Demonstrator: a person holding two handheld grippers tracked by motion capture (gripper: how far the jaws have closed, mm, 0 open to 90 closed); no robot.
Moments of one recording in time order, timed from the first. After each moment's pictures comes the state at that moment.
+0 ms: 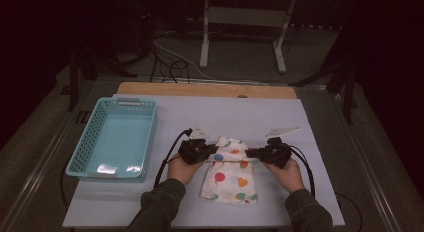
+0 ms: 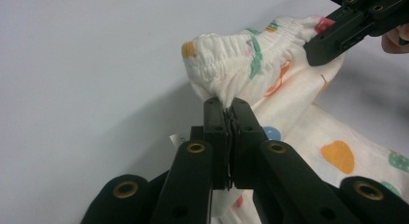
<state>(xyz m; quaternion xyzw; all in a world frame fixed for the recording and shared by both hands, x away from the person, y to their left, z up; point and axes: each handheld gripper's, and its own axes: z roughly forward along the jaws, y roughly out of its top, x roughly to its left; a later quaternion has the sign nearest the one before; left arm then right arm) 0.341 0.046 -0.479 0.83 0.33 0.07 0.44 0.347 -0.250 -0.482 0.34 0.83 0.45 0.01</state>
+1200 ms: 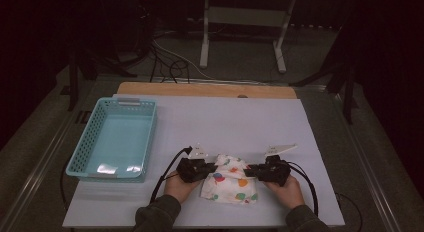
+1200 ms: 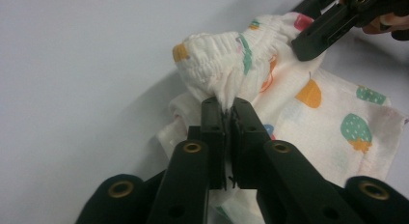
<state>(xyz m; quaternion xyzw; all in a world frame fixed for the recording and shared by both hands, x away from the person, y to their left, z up) 0.307 0.049 -0.507 0.85 0.30 0.04 0.43 0.315 -0.251 -0.514 0.35 0.84 0.43 -0.01</state>
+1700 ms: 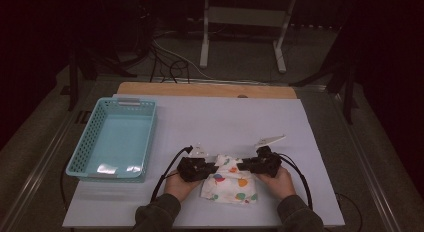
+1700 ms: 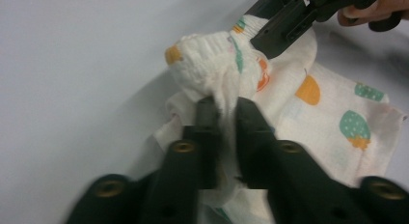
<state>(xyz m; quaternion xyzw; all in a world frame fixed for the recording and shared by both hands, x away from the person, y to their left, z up) 0.314 0.049 -0.505 0.85 0.30 0.02 0.42 0.339 -0.228 -0.514 0.35 0.84 0.41 -0.03</state>
